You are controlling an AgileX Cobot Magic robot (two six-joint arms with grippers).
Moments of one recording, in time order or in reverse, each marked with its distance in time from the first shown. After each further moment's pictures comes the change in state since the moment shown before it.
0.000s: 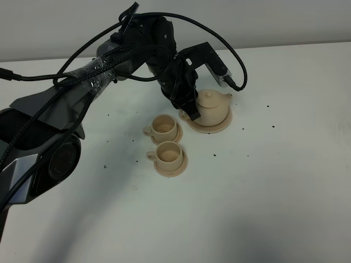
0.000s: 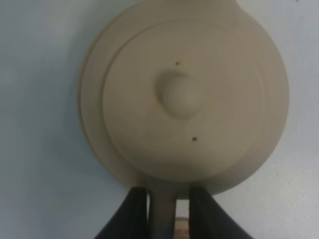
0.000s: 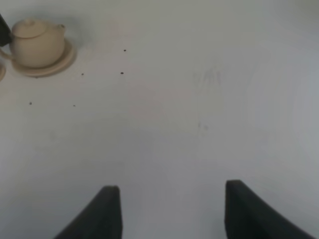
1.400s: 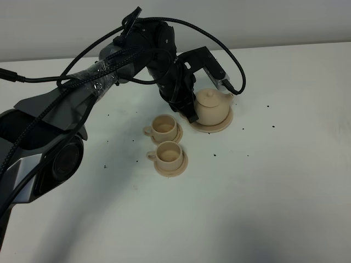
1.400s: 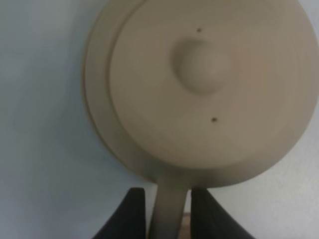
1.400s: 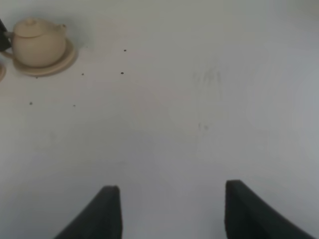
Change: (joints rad) left arm 0.000 0.018 -0.001 0.031 -0.005 -0.026; right arm 0.000 0.000 0.000 0.000 0.000 0.000
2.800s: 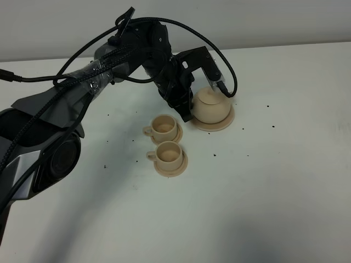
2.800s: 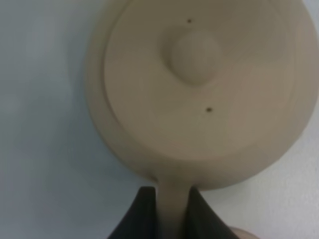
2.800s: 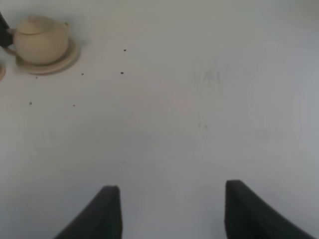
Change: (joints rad) left arm 0.031 0.007 -0.003 -0.065 -0.035 0.168; right arm 0.000 0.000 0.000 0.000 0.000 0.000
